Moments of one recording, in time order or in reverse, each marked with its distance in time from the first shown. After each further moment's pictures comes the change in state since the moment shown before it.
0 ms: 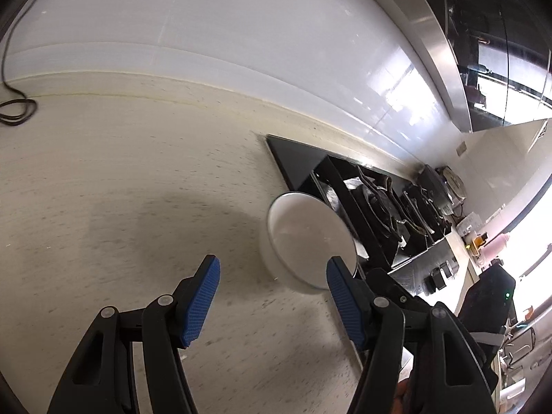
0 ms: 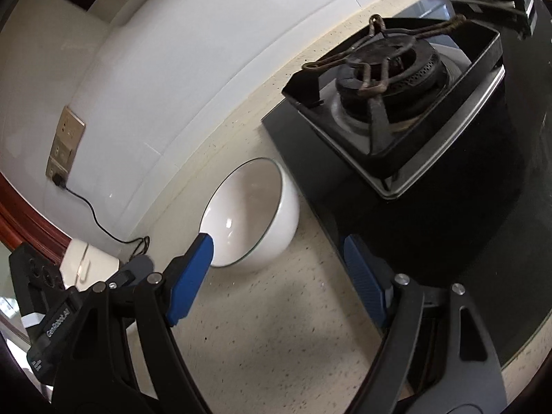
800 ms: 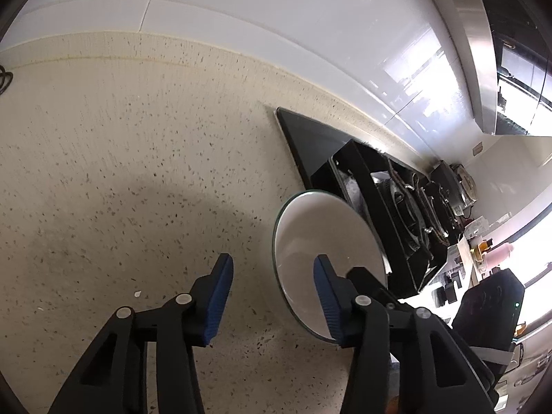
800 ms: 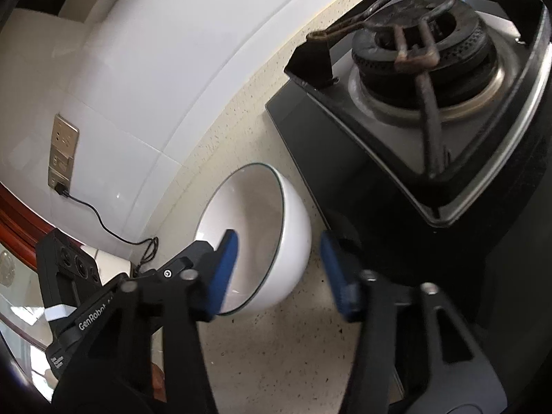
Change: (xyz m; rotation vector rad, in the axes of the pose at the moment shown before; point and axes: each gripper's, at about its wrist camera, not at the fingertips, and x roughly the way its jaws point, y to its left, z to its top) left arm 0.068 0.007 0.011 -0.079 0.107 0.022; right arm 0.057 -0.003 0.017 0.034 0.106 0.079
